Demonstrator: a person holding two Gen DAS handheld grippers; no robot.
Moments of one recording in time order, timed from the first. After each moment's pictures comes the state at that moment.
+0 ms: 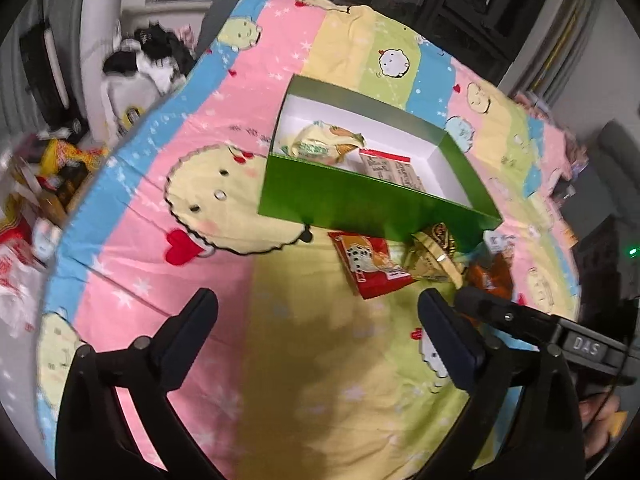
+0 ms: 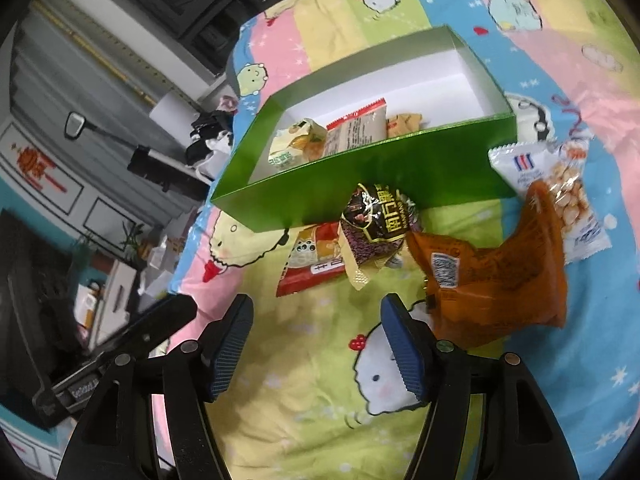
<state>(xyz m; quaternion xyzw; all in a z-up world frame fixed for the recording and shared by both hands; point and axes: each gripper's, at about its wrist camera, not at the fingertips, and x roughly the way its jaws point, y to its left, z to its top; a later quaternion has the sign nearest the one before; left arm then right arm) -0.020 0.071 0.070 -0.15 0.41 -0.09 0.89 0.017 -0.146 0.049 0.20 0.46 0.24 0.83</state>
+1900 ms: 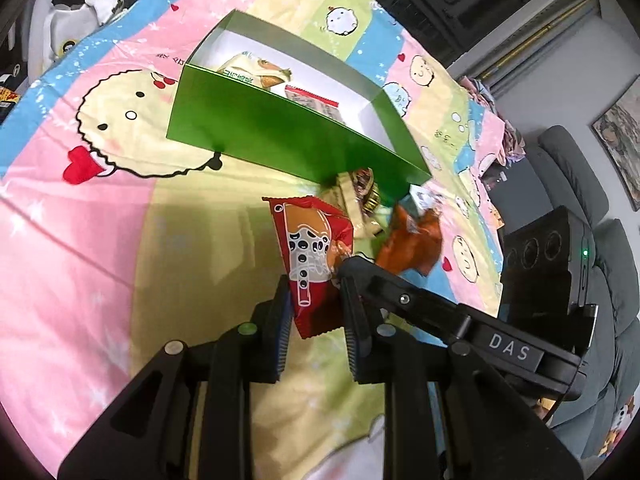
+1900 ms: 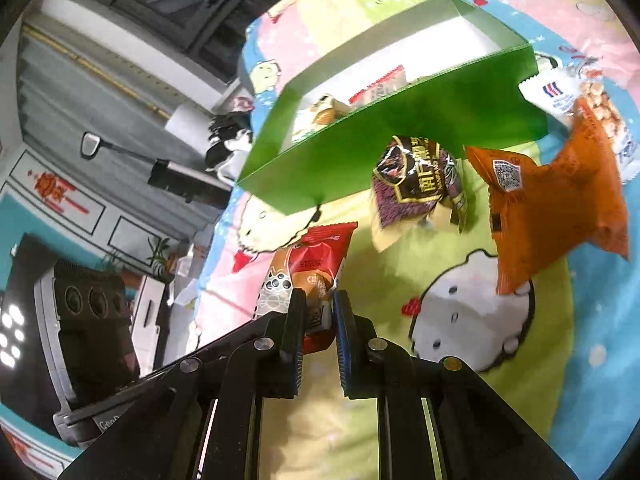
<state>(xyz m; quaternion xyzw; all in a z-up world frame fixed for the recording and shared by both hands) -0.029 0.039 0.050 -0.22 0.45 -0.21 0.84 -0.004 -0.124 0.035 0.24 0.45 0.26 0.82</state>
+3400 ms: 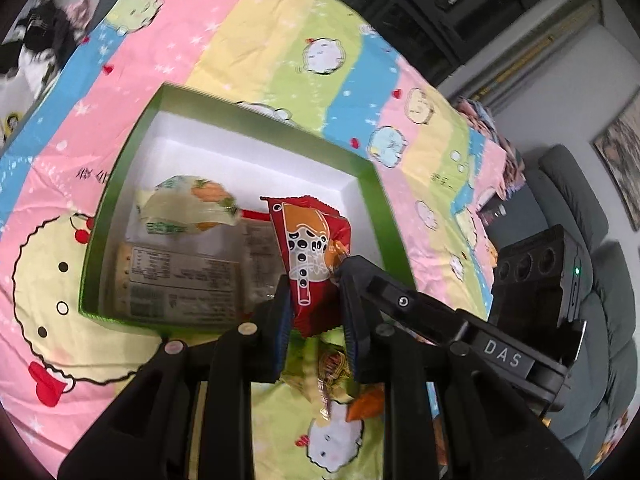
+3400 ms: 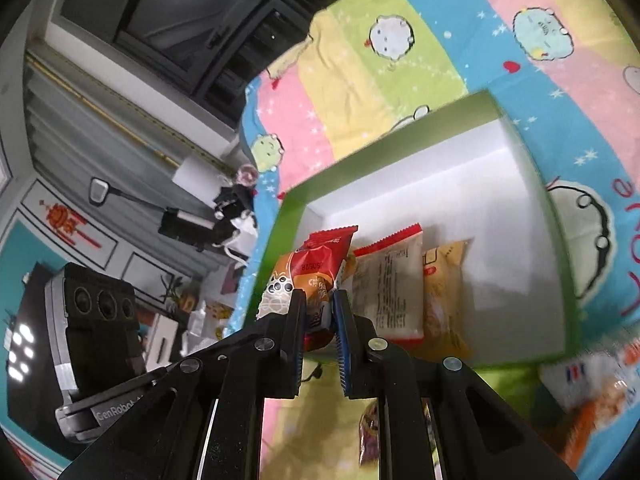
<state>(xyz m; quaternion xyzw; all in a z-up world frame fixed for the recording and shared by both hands) 0.110 0.027 0.091 -0.23 0.44 -0.22 0.84 0.126 -0.157 0.079 0.27 0.41 0.27 0.83</state>
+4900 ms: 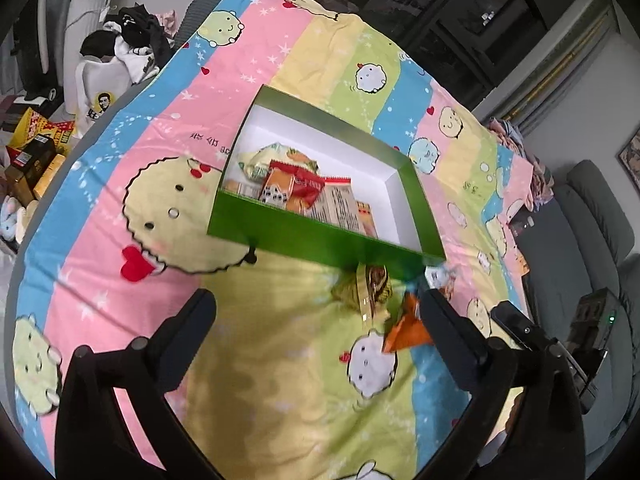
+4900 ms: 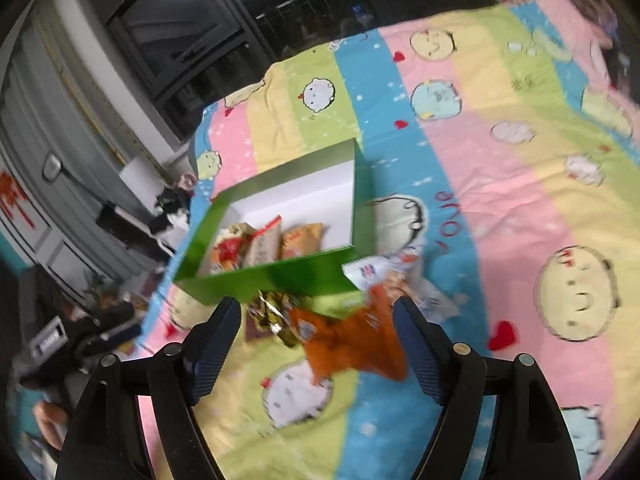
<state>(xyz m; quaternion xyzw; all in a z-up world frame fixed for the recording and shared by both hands) -0.007 0.062 0.107 -0.21 0.42 -0.13 0.87 -0.009 -0.242 0.109 0.15 0.36 0.14 0.91</state>
